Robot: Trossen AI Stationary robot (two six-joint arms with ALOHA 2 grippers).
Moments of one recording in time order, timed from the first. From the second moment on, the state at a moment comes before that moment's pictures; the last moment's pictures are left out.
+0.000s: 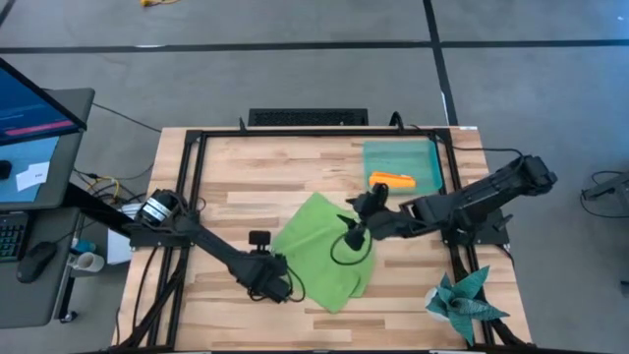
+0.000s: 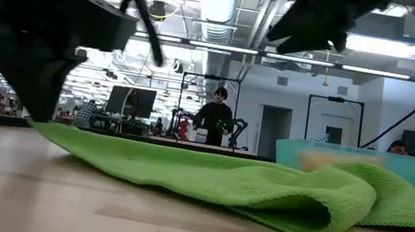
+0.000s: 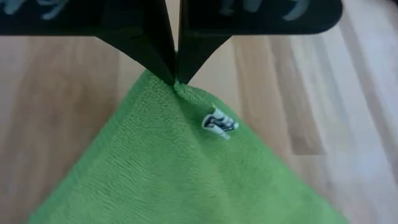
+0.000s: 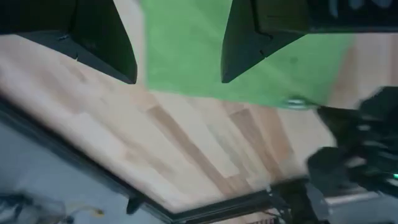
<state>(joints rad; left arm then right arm) -0.53 1.92 1.26 -1.09 -0.35 -0.53 0.31 1.38 0.92 -0.24 0.65 0.45</state>
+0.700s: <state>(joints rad) -0.62 1.92 1.26 -1.13 -0.34 -0.72 -0.15 1.77 1.18 -0.27 -0.03 -0.03</state>
